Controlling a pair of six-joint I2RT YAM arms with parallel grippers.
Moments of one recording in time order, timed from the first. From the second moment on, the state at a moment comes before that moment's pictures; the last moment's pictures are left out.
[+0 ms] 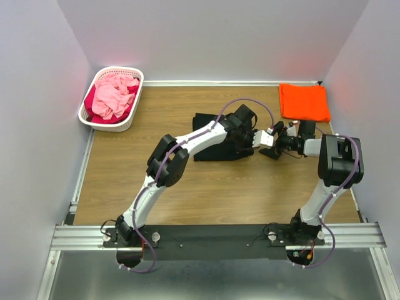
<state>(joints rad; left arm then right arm) -0.84 2.34 2.00 -0.59 0.59 0.83 -0.16 1.88 0.86 0.13 -0.91 0.84</state>
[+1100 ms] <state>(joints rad) -0.82 2.34 2.04 -0.63 0.65 0.79 0.06 2.19 0.82 1.05 -0.54 1.36</state>
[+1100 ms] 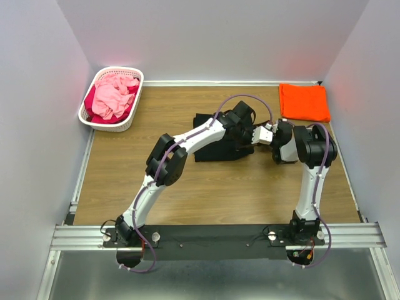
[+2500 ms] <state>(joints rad) -0.58 1.77 1.41 -0.44 0.63 0.53 -0.12 2.31 2.00 -0.25 -0.37 -0.02</state>
